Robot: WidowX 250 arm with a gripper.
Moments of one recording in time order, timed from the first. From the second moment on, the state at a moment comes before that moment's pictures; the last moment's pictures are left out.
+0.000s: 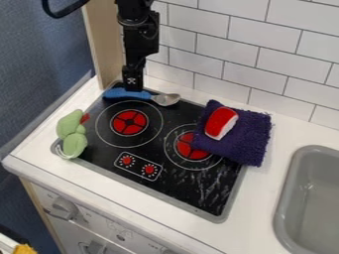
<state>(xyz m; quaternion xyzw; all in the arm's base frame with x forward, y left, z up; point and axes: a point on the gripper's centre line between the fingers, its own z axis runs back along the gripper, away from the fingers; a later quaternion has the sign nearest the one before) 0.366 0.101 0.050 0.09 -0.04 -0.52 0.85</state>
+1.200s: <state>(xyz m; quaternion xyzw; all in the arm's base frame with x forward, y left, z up) 0.368 -0.050 0.049 0.05 -0.03 -0.29 0.96</state>
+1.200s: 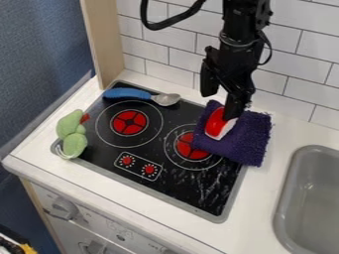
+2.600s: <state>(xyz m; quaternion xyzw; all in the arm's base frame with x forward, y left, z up) 0.358 -0.057 0.016 0.06 0.01 -0.17 0.98</state>
